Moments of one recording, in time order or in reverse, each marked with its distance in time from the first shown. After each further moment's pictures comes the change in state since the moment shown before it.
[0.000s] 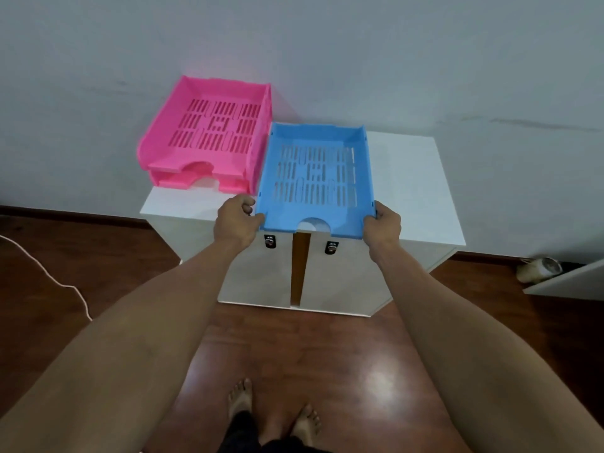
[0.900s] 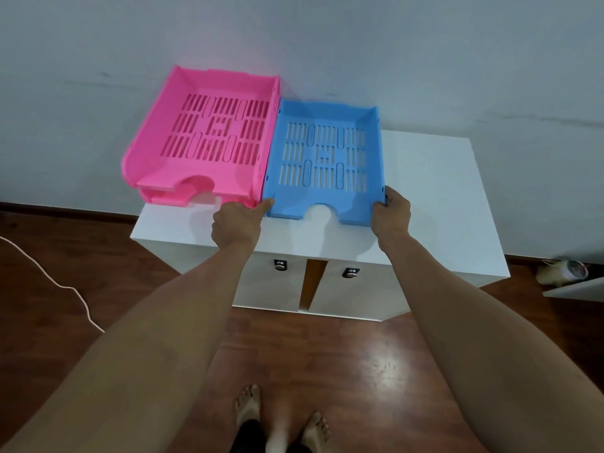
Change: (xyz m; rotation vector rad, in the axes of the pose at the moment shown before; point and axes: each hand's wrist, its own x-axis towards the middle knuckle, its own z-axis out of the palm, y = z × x) left_hand 0.084 0.004 0.021 0.081 0.167 -0.306; right_hand 0.090 -0.034 0.061 -0.063 0.002 -0.027
